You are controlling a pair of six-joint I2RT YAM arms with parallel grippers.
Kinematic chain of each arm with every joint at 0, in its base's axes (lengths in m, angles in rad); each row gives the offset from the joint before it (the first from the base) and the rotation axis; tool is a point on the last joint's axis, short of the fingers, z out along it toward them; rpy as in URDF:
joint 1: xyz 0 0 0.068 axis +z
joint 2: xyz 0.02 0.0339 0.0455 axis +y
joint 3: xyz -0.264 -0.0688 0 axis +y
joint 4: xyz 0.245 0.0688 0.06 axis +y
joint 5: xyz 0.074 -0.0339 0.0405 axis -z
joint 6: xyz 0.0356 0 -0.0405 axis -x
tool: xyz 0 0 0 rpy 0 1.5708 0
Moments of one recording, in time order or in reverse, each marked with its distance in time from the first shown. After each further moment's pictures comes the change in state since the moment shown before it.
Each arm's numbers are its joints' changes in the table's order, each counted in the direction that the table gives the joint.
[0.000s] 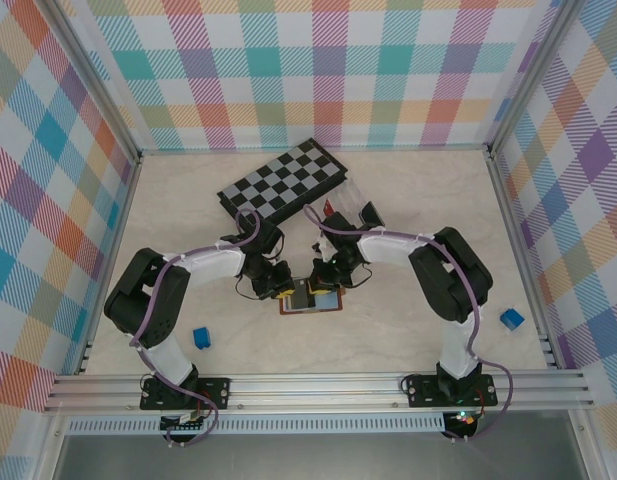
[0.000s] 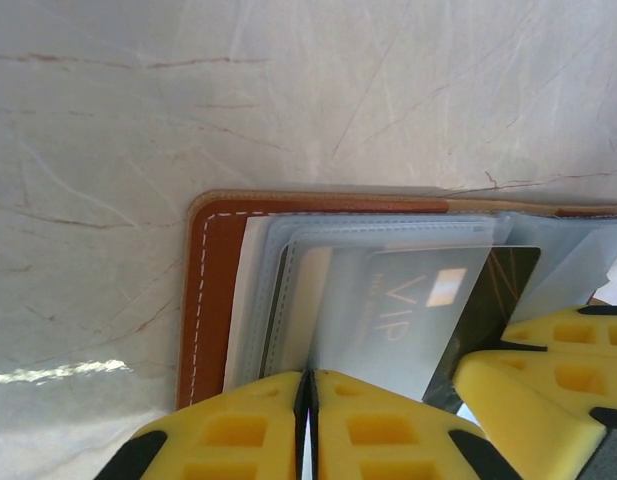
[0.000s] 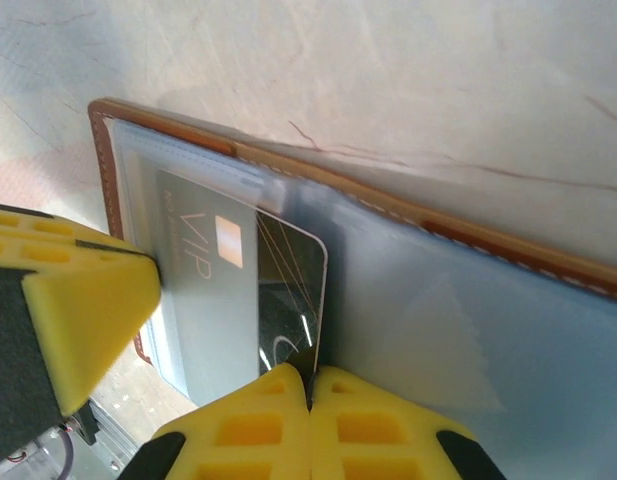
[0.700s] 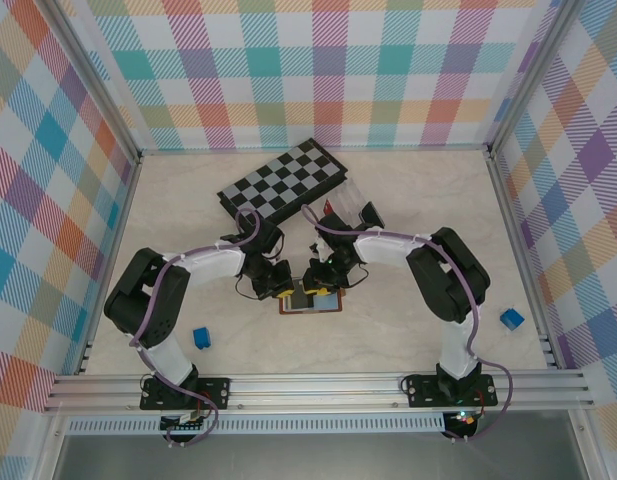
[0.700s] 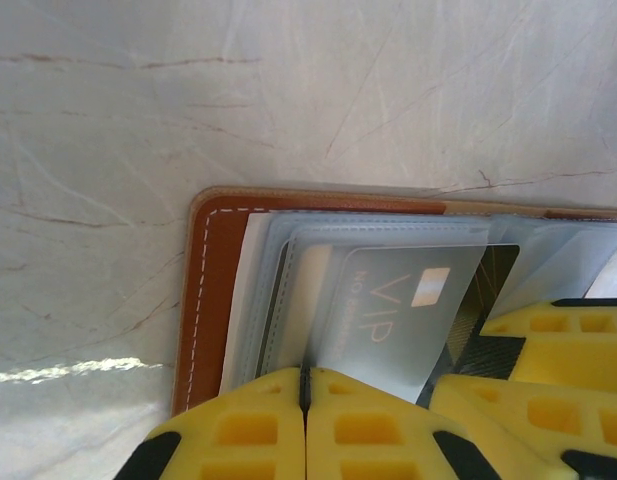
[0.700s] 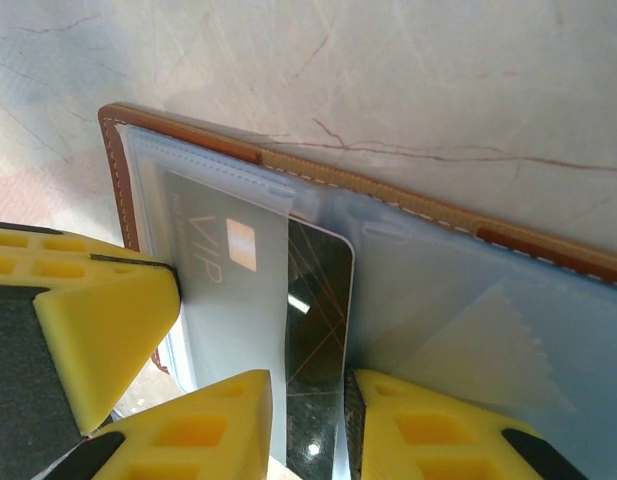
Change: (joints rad) left arm 0.000 0.000 0.000 -0.003 0.007 0.000; right arm 0.033 0.026 -0.035 0.005 -0.008 -0.077
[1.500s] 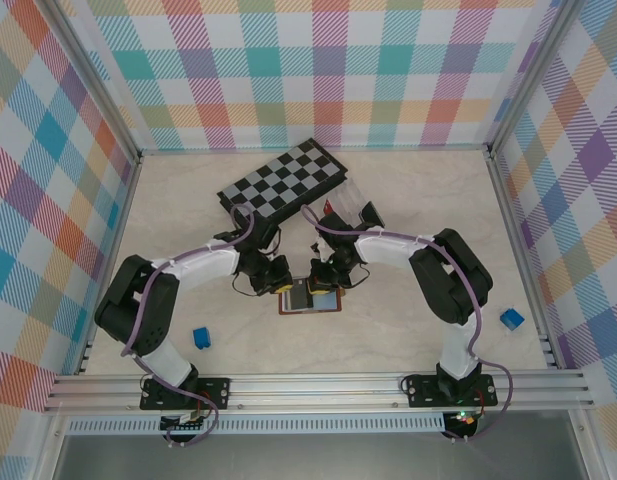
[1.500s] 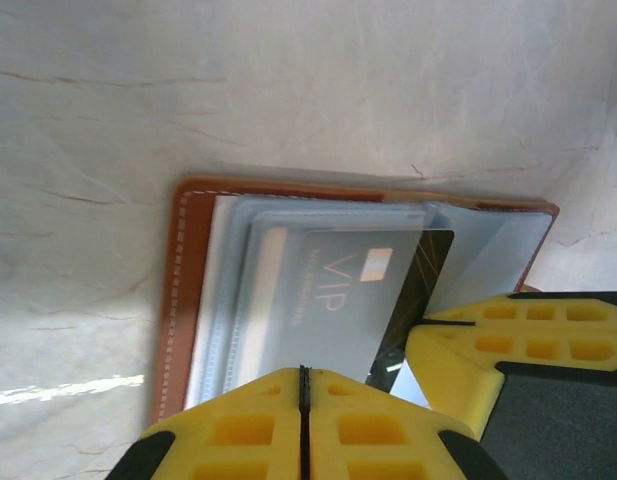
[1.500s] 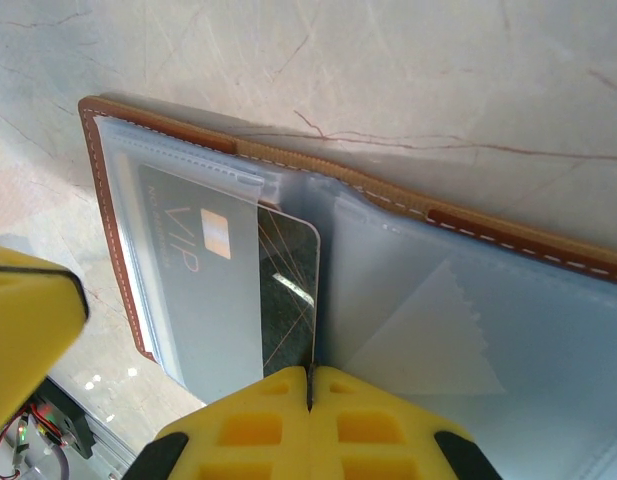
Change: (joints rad) left arm 0.006 -0.060 -0.021 0.034 -0.002 0.000; right arm 0.000 -0.026 0.000 0.032 0.052 0.029
